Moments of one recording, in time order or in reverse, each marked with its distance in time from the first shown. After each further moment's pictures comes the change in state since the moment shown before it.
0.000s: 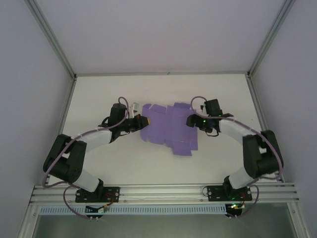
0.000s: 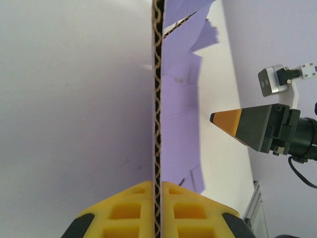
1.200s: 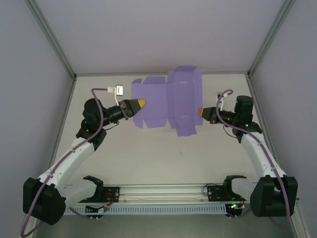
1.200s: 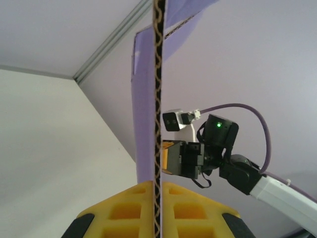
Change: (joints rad) left arm 0.013 -0.436 0.079 0.114 0.110 -0.117; right arm -0.246 -0.393 -0.059 0.131 -0.702 -0.111
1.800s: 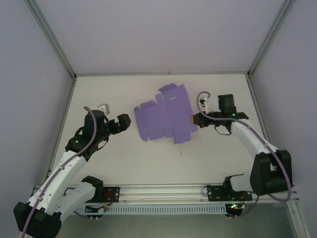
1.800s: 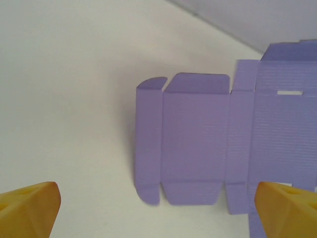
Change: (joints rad) left arm 0.002 -0.204 -0.026 -0.845 -0.719 0.208; right arm 0.186 0.258 0.128 -0.246 0.290 -0.363
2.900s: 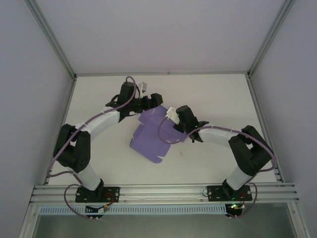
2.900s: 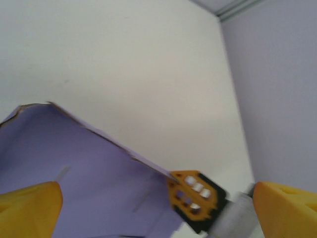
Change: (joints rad) left arm -0.079 0.824 0.426 0.388 0.406 -0.057; right arm 0.458 0.259 -0.077 0.515 0.948 -0.518
